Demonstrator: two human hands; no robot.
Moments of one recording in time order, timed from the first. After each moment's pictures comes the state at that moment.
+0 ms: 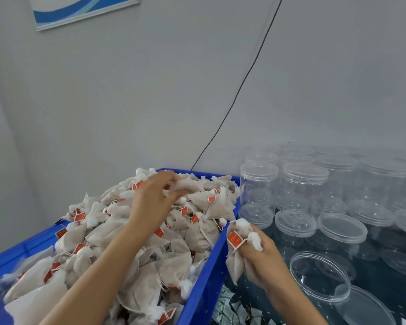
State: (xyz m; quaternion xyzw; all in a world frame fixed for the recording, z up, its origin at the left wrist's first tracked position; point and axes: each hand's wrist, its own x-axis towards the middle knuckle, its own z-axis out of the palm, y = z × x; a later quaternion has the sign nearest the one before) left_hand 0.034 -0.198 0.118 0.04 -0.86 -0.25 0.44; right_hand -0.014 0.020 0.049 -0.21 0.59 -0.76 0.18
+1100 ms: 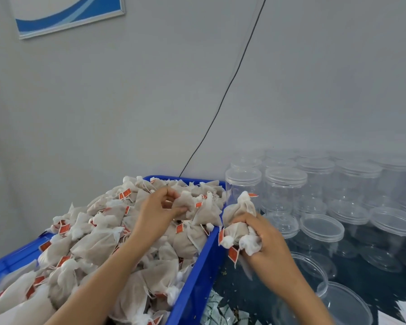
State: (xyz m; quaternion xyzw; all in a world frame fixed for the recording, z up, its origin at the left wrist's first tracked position) left_hand 0.018 -0.176 0.106 0.10 -0.84 -0.43 0.33; right_hand -0.019 0.054 0.076 -0.39 0.74 -0.54 -0.11
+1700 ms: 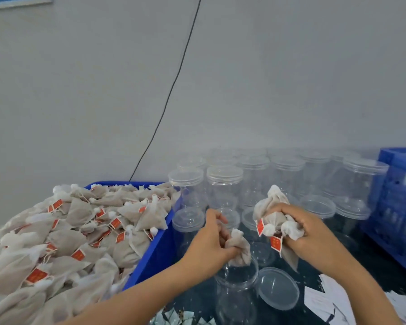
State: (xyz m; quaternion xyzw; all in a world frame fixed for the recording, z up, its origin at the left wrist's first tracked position) left_hand -0.029 -0.002 0.067 -0.11 -0.87 -0.47 0.10; right_hand -0.048 0.211 0.100 -0.30 0.80 -0.50 -0.09
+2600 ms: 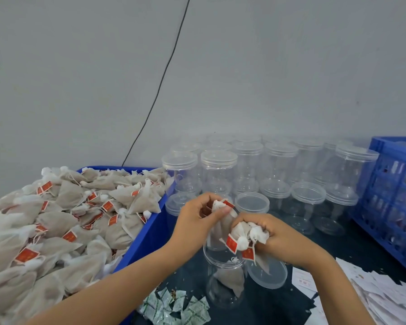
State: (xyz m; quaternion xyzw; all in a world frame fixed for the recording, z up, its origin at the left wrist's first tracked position) left_hand -0.027 -0.003 0.072 -0.11 -0.78 -0.59 0.19; right_hand -0.051 0.187 0.082 -0.39 0.80 -0.44 0.08
